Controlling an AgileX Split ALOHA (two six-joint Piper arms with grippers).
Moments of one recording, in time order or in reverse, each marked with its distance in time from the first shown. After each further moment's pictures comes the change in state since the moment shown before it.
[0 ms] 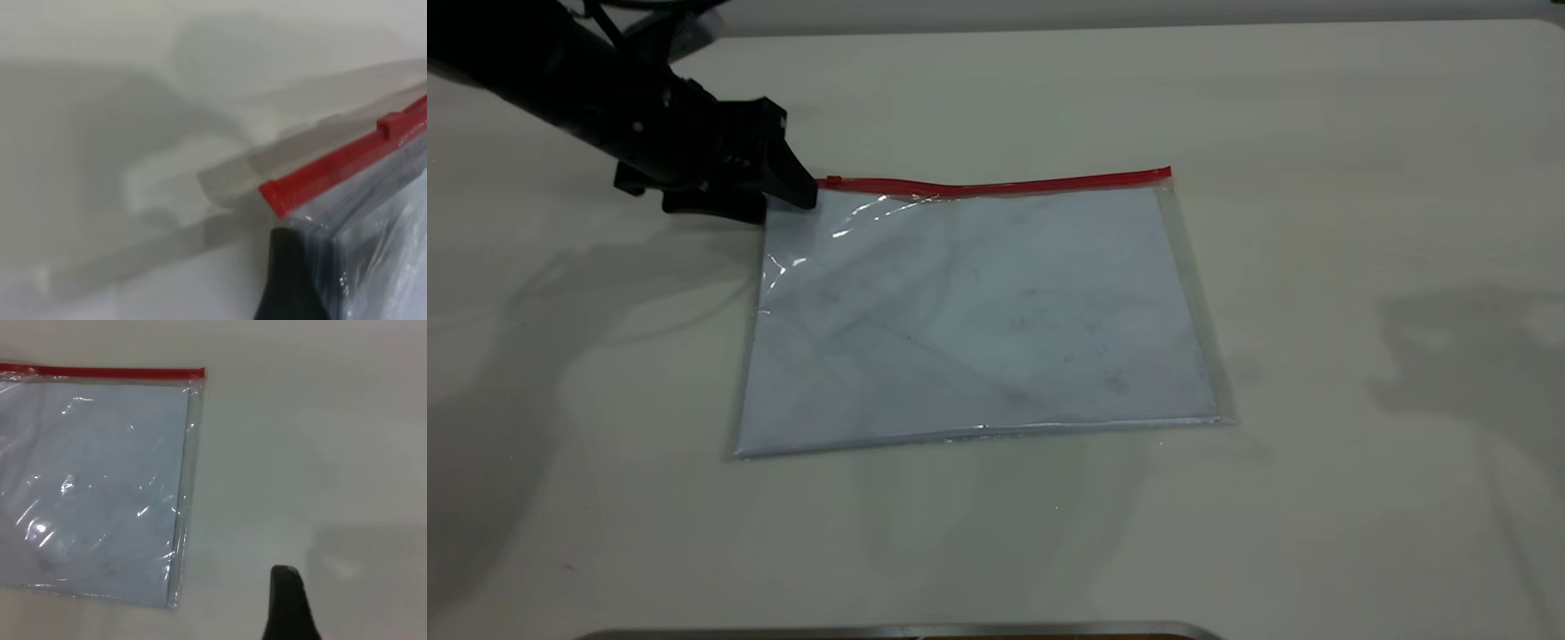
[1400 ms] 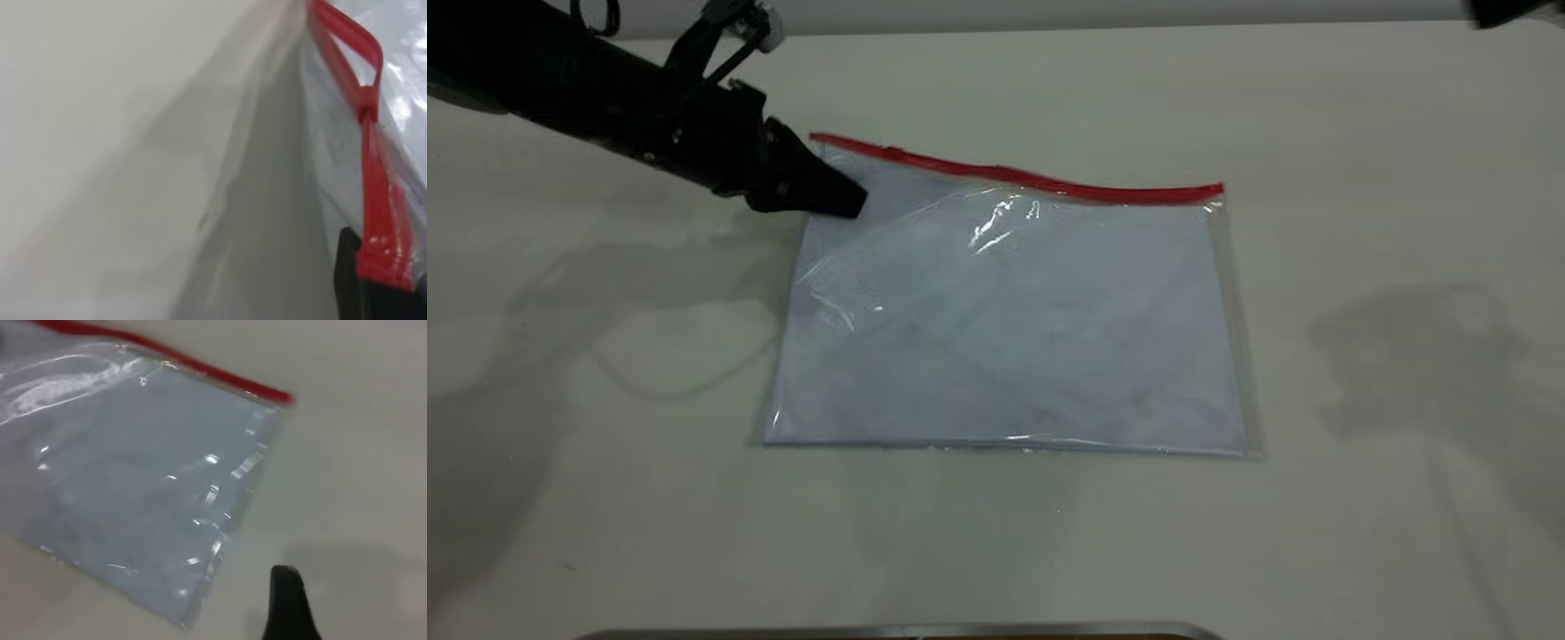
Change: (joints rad) left arm 0.000 0.043 -0.031 -0.113 0.340 0.855; right arm 0.123 0.044 -0.005 0.064 -0.027 -0.237
